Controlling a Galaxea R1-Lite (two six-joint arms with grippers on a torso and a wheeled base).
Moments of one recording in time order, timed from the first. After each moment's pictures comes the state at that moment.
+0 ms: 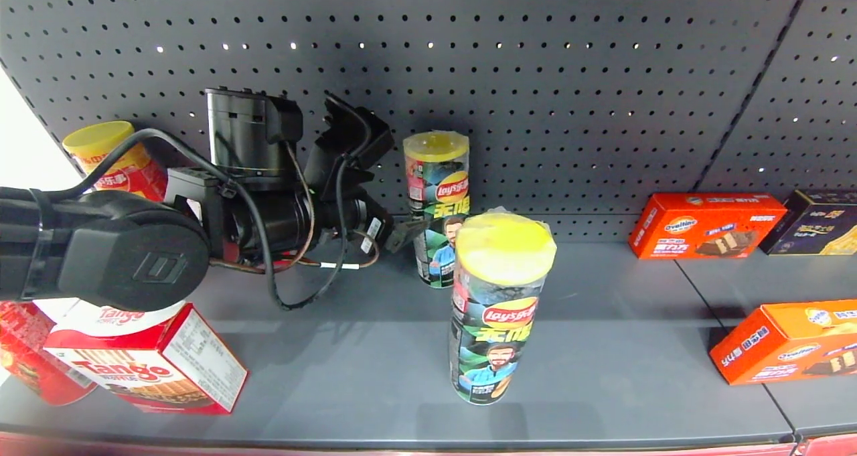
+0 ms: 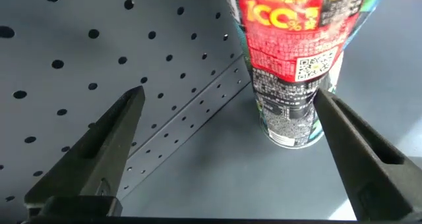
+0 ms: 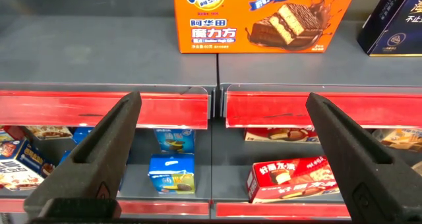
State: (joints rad) left arm -0.47 1.78 -1.18 -0.34 -0.08 0.38; right arm -0.01 0.00 0.00 0.00 0.02 -0.01
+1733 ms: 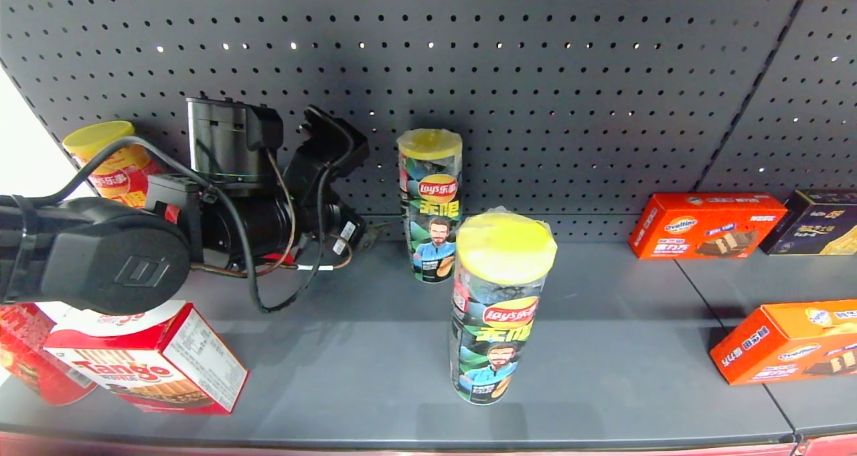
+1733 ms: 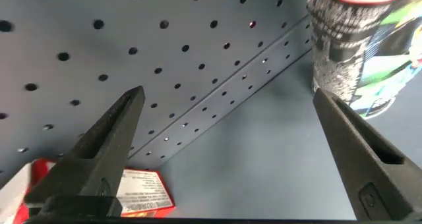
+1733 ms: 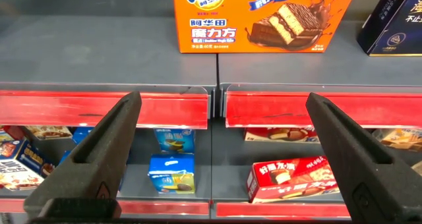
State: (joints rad) left arm -0.42 1.76 -1.13 -0.34 0.07 0.45; right arm -0.02 0.00 0.00 0.00 0.02 -0.01
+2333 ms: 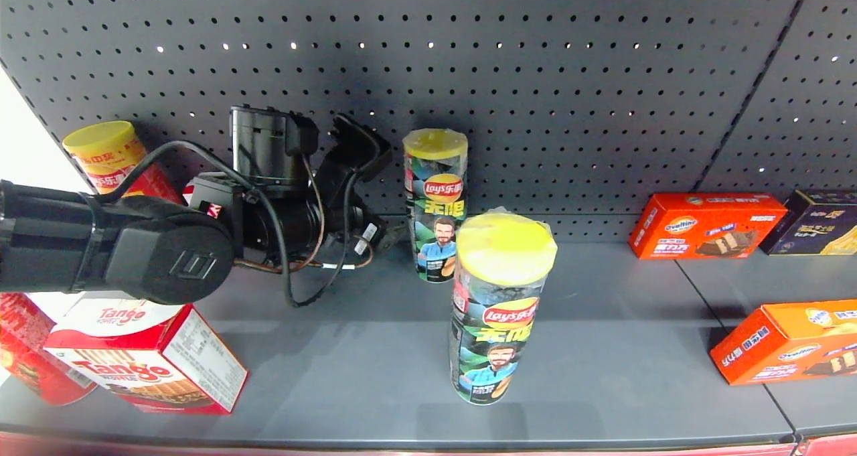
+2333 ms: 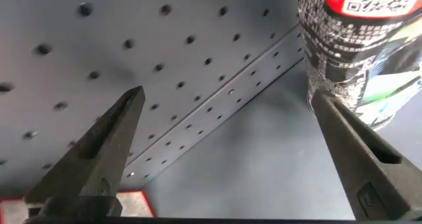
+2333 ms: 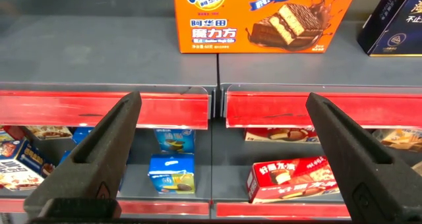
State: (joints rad) left arm -0.45 1.84 -1.20 -0.34 0.07 0.45; right arm -0.02 0.00 0.00 0.00 0.02 -0.01
